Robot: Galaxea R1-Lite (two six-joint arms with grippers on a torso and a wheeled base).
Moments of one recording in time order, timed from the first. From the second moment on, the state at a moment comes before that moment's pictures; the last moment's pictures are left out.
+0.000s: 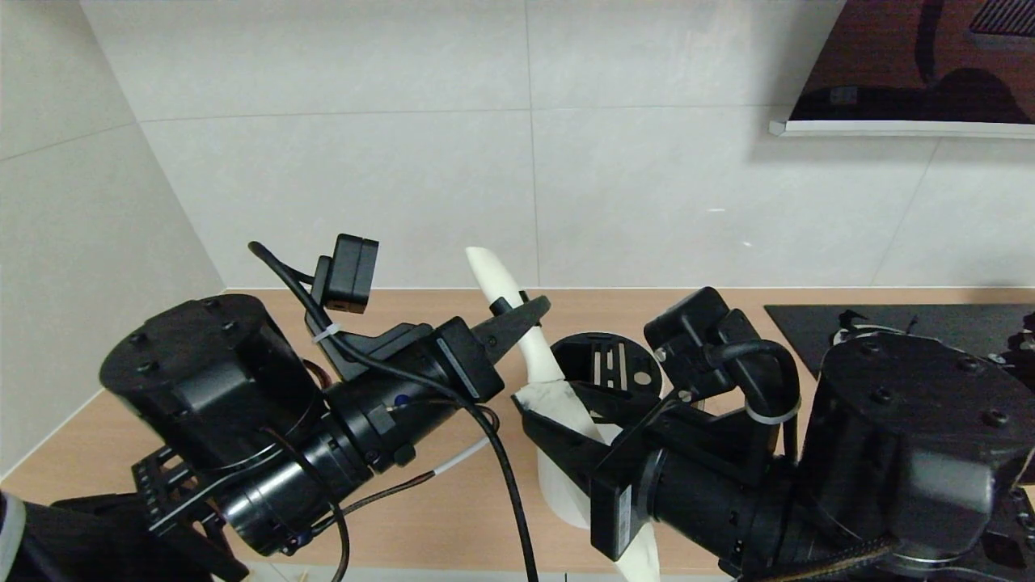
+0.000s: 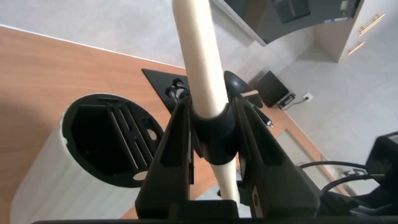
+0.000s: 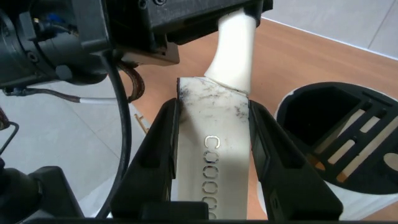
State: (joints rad) left arm -0.71 1.68 -0.55 -1.26 -0.07 -0.71; right arm 1.06 1.67 -0.71 -0.89 -0.21 0.12
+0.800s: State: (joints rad) left arm -0.72 1.65 -0.54 -1.24 -0.08 -0.71; right arm 1.04 1.66 -0.71 -0.89 -0.22 0.12
